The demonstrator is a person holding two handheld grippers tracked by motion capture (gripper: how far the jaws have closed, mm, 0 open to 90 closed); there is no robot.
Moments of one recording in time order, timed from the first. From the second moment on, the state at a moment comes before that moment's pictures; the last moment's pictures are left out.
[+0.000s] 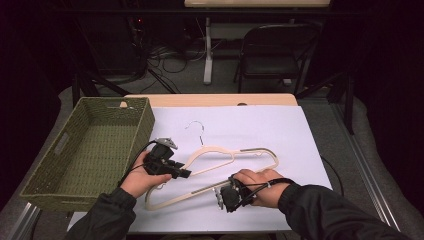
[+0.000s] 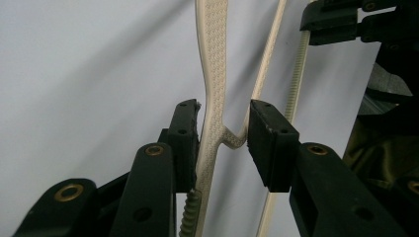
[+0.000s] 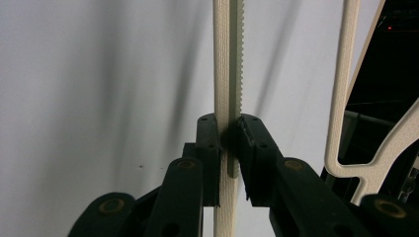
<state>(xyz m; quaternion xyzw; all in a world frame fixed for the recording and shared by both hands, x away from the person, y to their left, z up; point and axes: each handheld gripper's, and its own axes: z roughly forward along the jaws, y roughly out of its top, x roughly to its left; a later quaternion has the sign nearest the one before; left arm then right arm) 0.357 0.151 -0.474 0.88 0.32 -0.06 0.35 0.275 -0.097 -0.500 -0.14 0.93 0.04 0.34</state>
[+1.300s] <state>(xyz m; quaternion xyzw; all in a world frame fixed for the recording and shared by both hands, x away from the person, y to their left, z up) 0.354 0.156 -0.469 0.87 0.29 -0.15 0.37 0.281 -0.096 -0.508 -0.16 0.92 0.02 0.35</state>
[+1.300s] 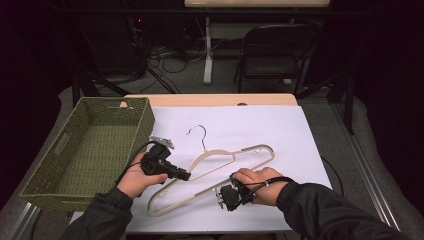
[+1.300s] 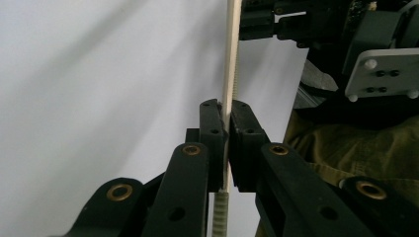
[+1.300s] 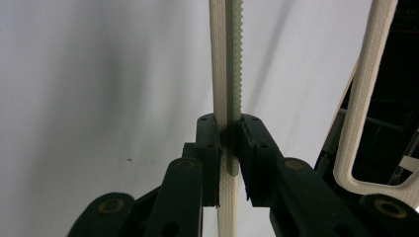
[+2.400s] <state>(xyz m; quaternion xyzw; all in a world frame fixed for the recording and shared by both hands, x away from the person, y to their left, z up) 0.354 0.162 -0.468 0.85 0.29 -0.18 0.39 0.287 -0.099 -0.500 -0.12 0.92 0.05 0.37</state>
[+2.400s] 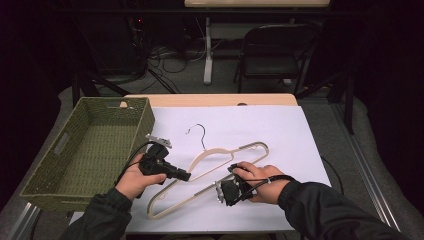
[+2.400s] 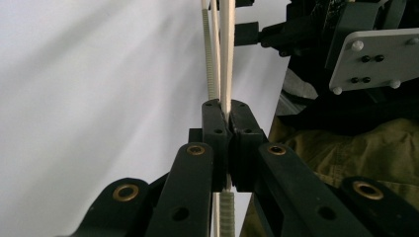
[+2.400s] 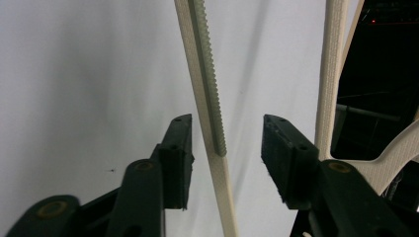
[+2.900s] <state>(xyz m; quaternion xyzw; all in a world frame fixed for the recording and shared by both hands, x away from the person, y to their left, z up) 0.342 0.170 -0.457 0.85 0.35 -0.10 0.39 0.287 -0.108 -0.493 -0.11 0.92 0.06 0.38</state>
